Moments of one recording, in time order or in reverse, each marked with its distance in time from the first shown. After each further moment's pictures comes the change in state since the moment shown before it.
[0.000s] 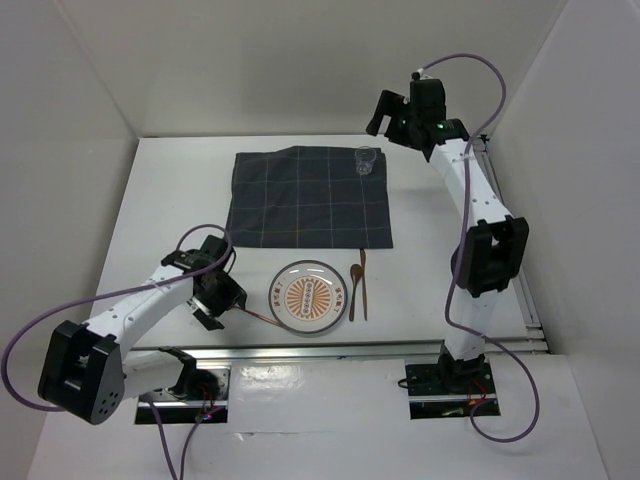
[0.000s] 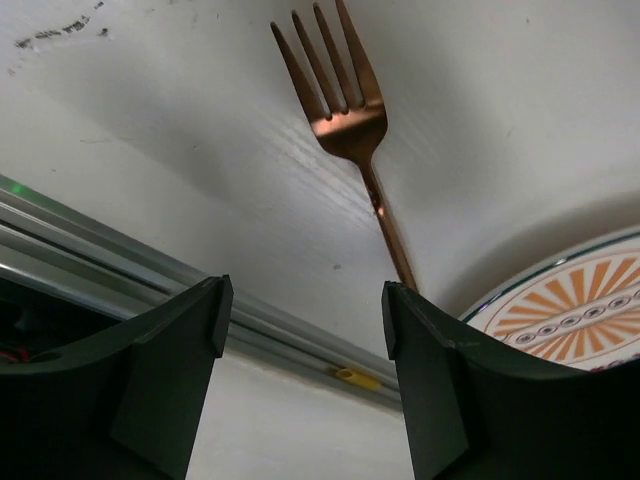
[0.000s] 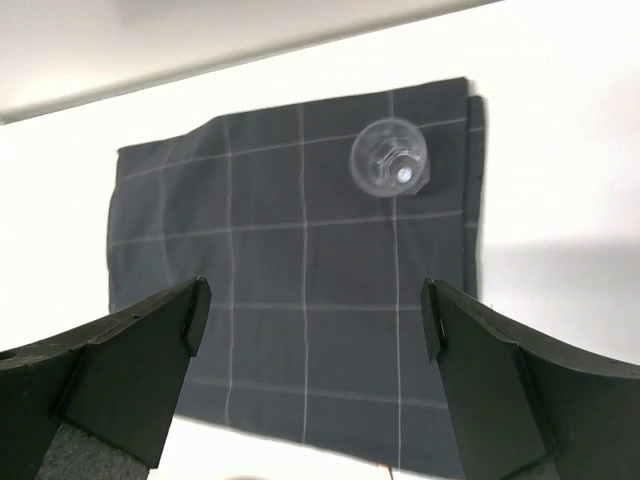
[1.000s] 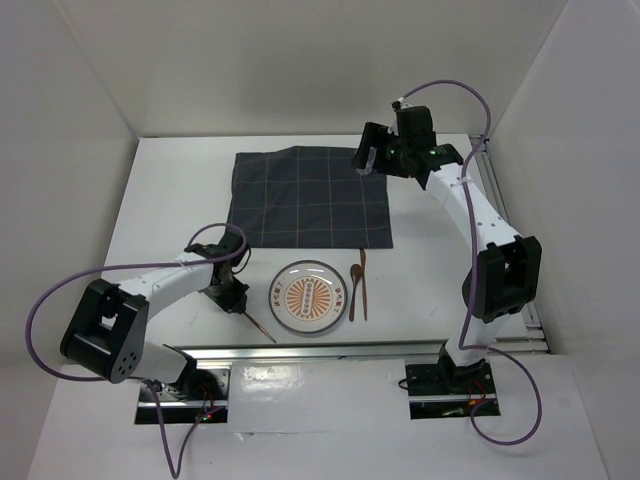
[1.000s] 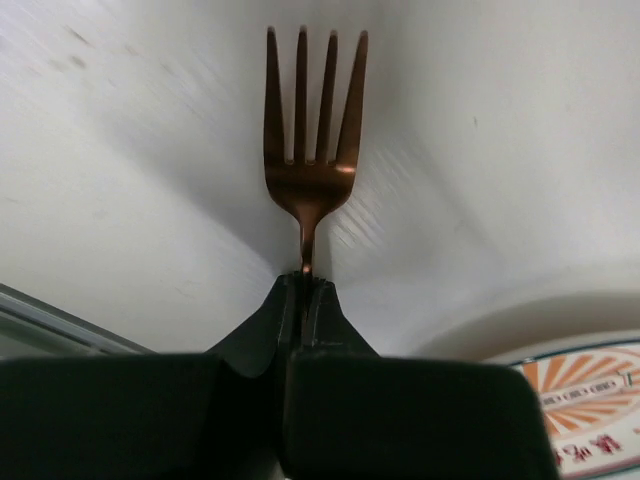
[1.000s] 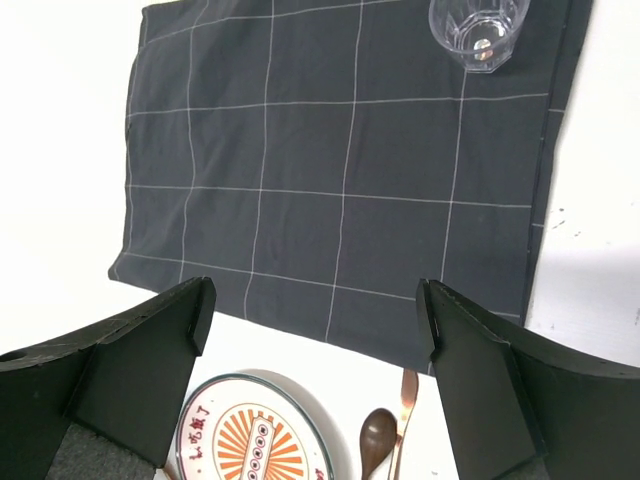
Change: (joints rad) left arm -0.048 0.233 -0.005 0.202 -0.031 -0.184; right arm 0.088 -0.263 -0.381 0.062 -0.090 -0.011
